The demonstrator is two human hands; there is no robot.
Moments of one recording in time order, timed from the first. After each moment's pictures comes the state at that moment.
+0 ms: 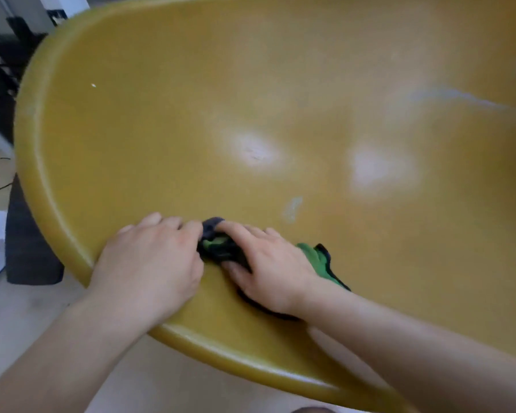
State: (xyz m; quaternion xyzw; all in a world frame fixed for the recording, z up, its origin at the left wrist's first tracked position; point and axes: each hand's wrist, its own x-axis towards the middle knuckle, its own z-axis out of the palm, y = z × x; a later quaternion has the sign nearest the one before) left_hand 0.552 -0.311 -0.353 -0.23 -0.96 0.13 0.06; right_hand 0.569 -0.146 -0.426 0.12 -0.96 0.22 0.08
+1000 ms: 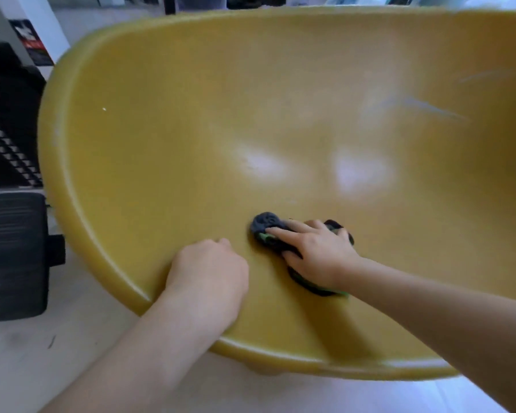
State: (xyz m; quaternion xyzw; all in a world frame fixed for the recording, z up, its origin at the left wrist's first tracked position) left_hand 0.553 -0.292 -0.336 -0.33 -0.91 0.23 -0.08; right_hand 0.567 -0.104 -0.427 -0.07 -0.99 0.06 -0.05
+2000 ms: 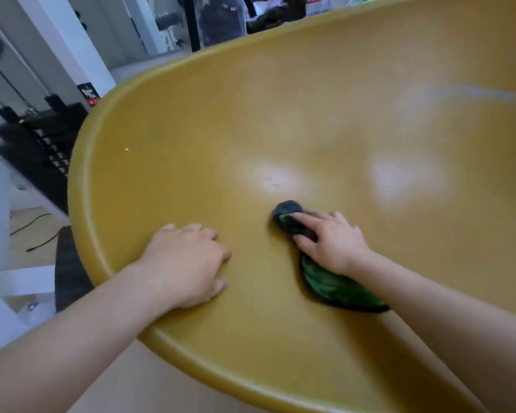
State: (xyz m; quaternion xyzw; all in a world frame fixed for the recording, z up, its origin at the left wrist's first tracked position) left_hand 0.497 -0.311 -0.318 -0.32 -0.91 0.27 -0.05; right_hand 0.506 -0.084 -0.446 -0.07 -0.97 0.21 0.06
